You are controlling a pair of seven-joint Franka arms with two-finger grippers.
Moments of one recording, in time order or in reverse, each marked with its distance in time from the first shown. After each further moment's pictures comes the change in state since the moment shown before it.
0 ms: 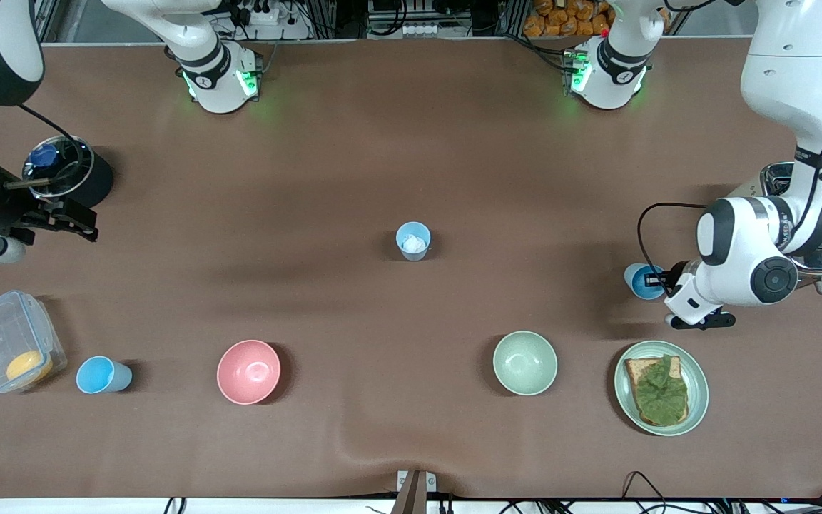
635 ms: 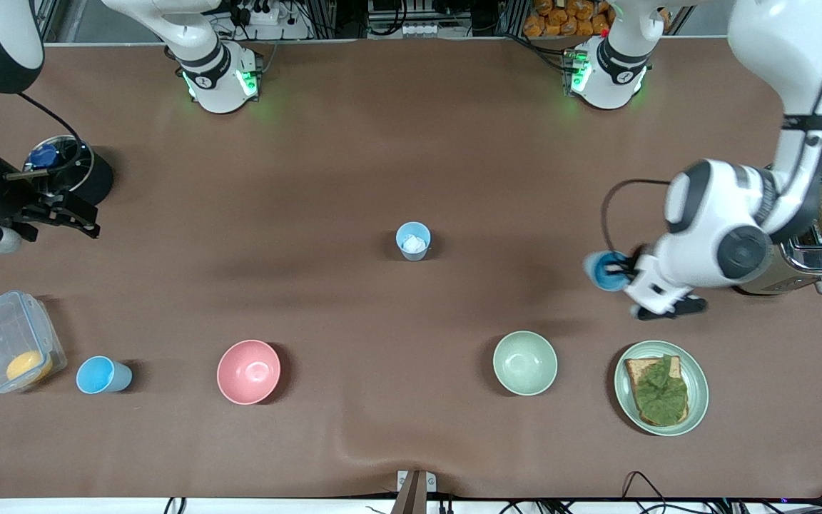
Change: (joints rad) left arm -0.002 -0.157 -0.309 0.082 0.000 -0.201 -0.440; right arm -0.006 -0.057 -0.002 -0.095 0.028 0.094 0.004
